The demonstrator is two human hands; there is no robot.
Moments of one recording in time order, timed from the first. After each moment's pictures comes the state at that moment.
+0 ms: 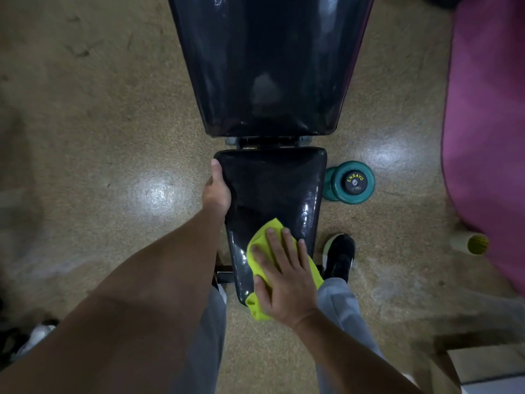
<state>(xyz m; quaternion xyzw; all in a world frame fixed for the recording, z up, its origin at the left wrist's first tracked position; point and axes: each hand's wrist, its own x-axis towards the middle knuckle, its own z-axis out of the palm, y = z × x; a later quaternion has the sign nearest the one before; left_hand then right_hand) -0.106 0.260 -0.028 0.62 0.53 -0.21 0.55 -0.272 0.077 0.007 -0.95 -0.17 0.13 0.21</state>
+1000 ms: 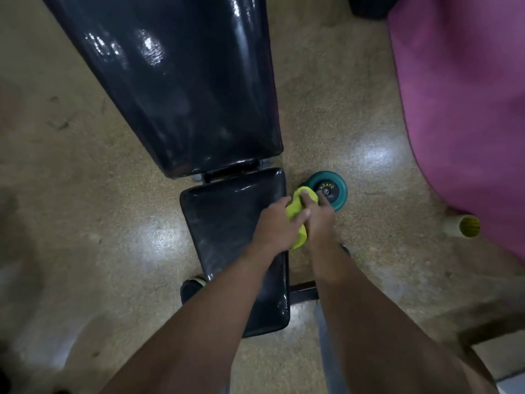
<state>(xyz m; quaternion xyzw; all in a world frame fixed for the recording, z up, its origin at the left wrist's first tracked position) -0.106 0.094 0.031 0.85 0.07 -0.34 0.39 -0.109 -0.008 -0.030 -0.53 0.52 0.09 0.66</state>
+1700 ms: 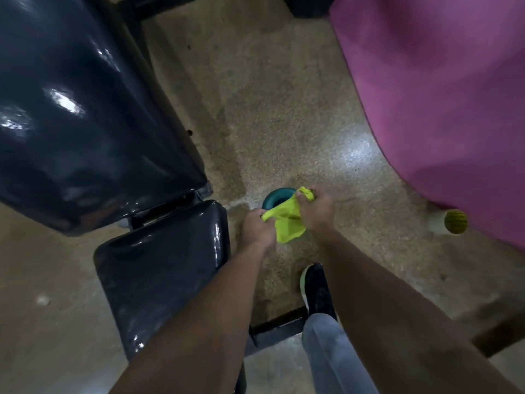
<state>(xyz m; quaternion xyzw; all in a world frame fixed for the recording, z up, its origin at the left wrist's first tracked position) -0.063 -0.007 -0.101 0.82 0.21 -0.35 0.40 -0.073 -0.147 -0.152 -0.78 0.41 0.05 0.47</state>
